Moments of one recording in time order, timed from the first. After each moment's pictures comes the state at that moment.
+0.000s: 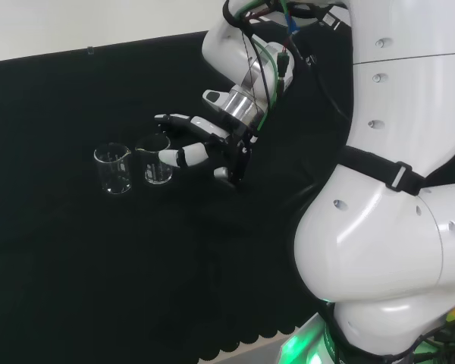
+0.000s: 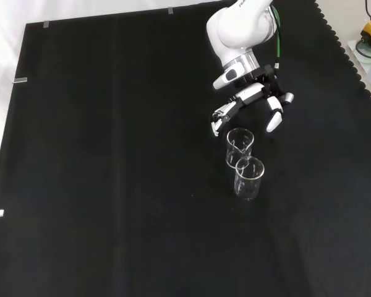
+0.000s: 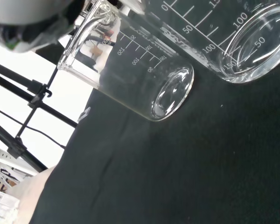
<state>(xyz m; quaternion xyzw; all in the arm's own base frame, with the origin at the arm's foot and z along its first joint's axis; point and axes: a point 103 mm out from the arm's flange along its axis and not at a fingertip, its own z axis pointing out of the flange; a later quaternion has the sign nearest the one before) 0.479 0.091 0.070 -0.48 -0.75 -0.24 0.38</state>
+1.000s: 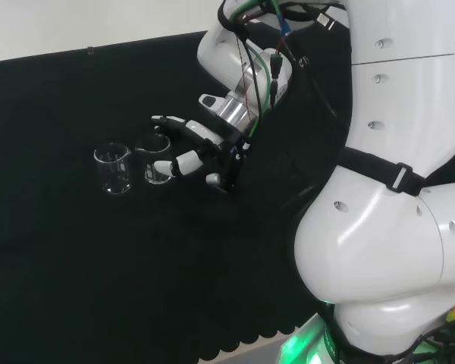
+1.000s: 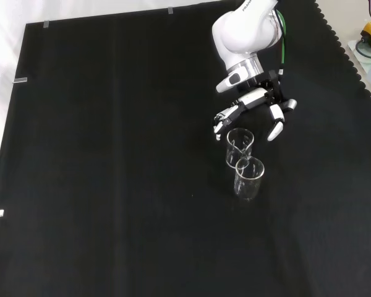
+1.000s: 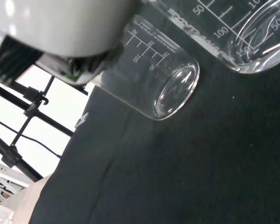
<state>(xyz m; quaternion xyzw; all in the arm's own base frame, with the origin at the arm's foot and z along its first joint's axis) 0.476 0.106 0.063 -0.50 -0.74 -0.26 0.37</state>
